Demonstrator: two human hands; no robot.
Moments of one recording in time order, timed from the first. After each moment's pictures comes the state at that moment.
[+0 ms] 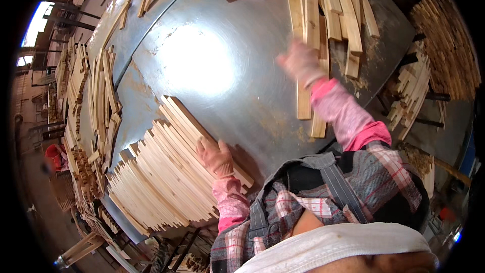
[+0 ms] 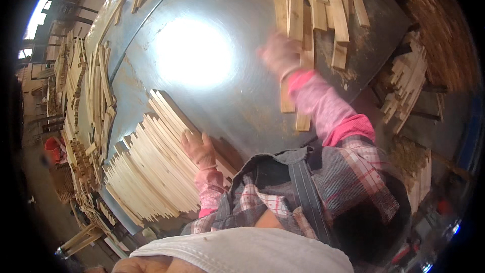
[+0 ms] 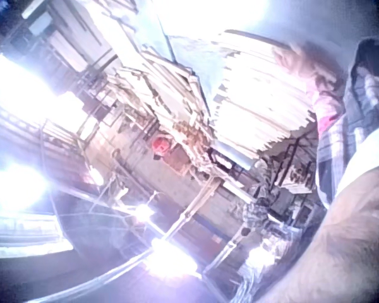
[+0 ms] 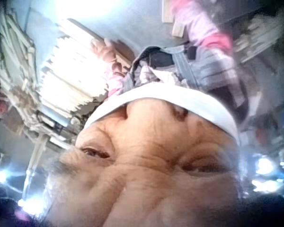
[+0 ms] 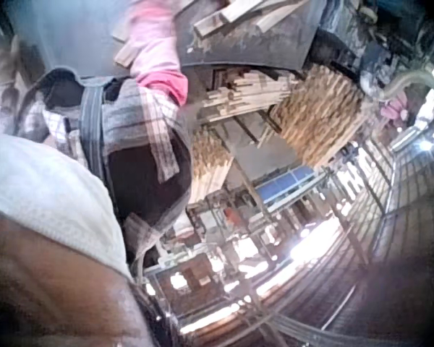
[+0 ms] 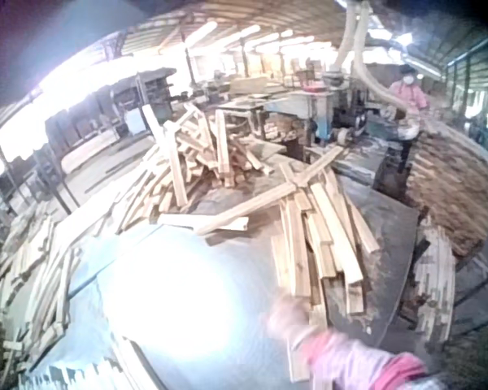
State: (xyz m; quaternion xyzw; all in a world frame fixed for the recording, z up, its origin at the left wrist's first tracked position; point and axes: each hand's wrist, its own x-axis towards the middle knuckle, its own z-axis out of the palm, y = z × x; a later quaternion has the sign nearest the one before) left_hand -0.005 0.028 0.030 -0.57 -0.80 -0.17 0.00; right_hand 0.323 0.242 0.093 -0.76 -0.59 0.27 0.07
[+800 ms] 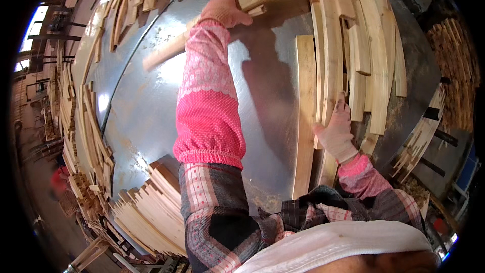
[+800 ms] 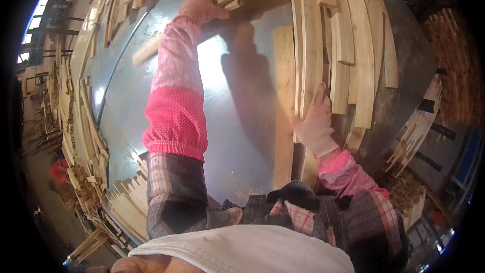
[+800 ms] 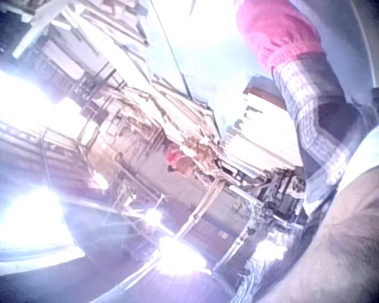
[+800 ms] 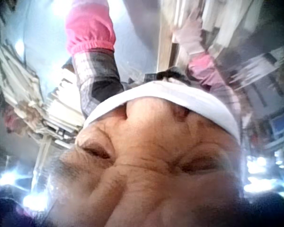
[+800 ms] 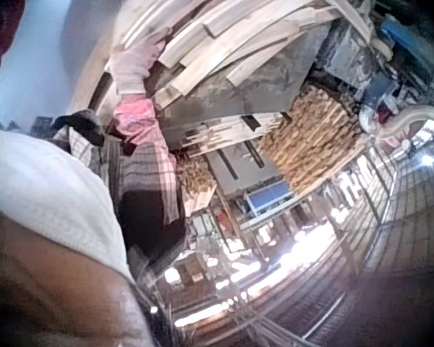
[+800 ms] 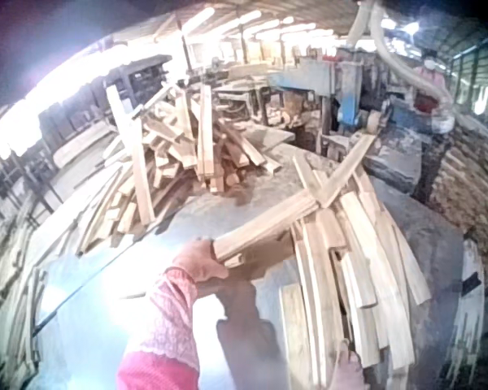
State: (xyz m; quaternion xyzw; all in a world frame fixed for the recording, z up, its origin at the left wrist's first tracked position) left_hand 0.233 0.662 0.045 -0.80 -0.57 0.04 -0.16; right_hand 0.439 0.303 0.018 -0.83 -0.45 0.32 0.11
